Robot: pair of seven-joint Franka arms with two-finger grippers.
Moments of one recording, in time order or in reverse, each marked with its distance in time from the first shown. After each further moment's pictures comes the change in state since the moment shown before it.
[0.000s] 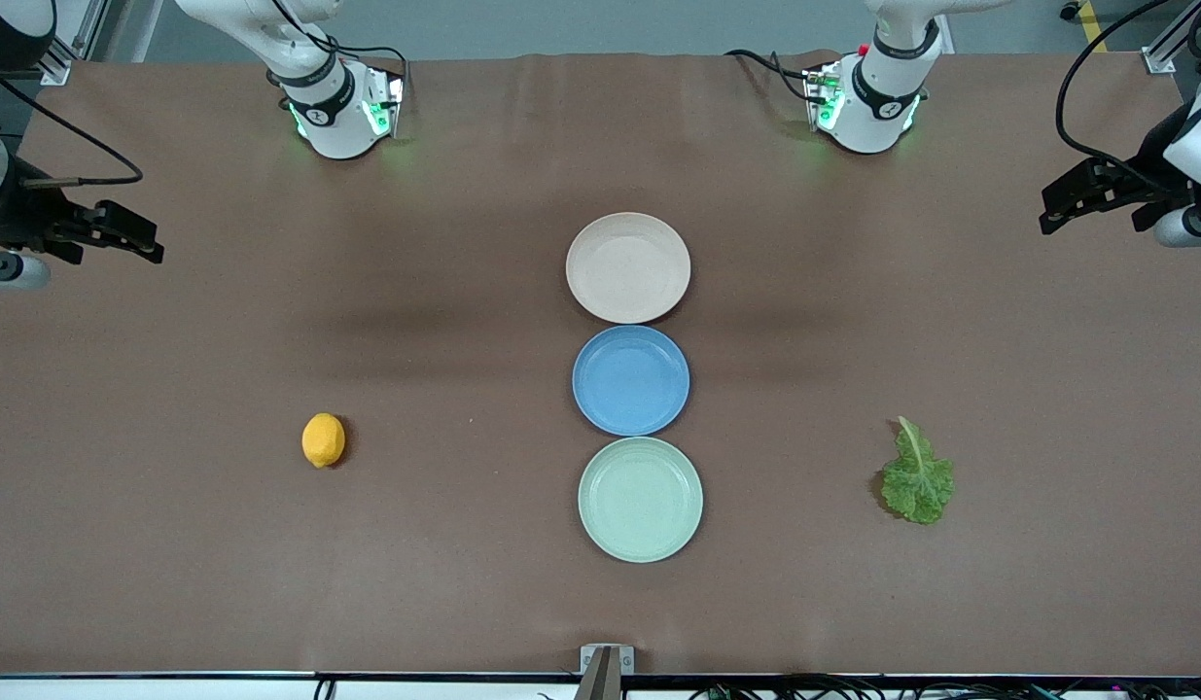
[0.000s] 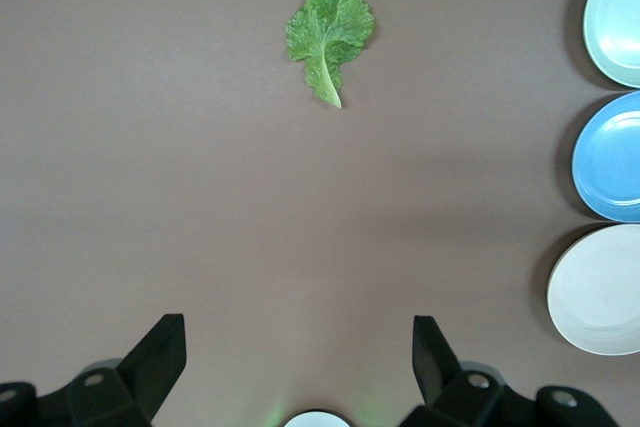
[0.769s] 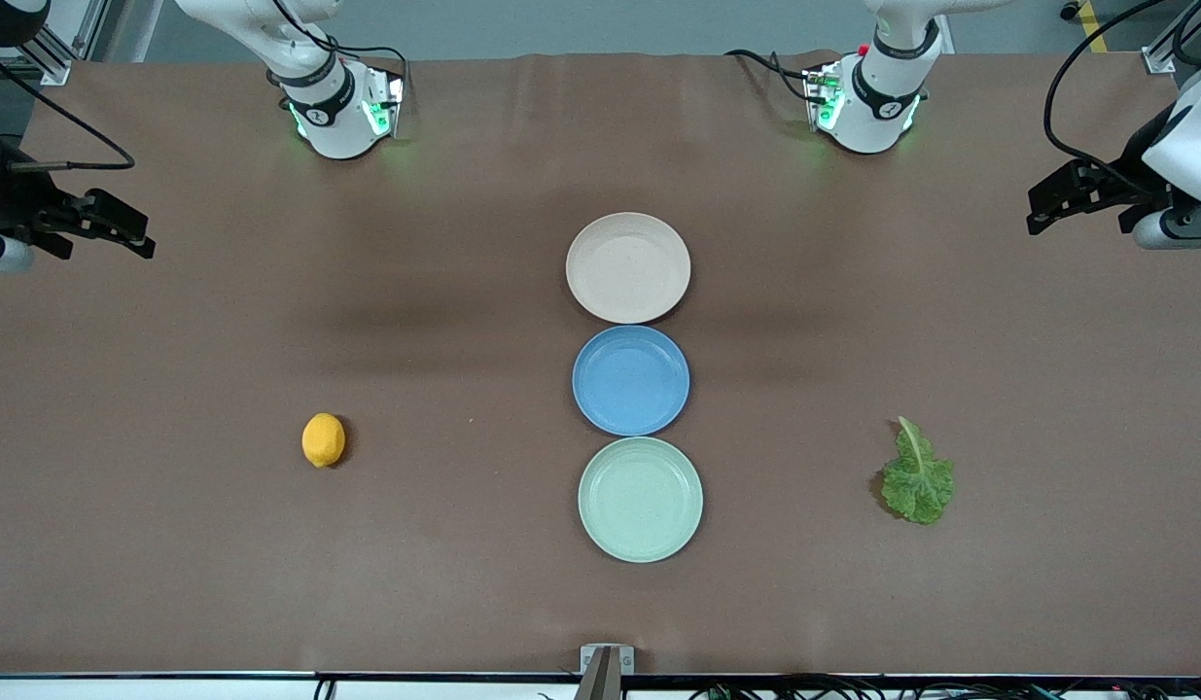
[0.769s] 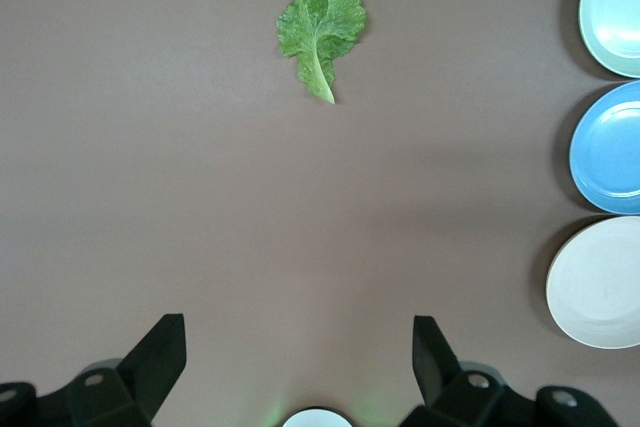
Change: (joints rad) left arm 0.000 0.000 -0.016 -0.011 0.000 0.002 -0.001; right arm 0.000 -0.028 -0.002 -0.026 0.000 0.037 -0.002
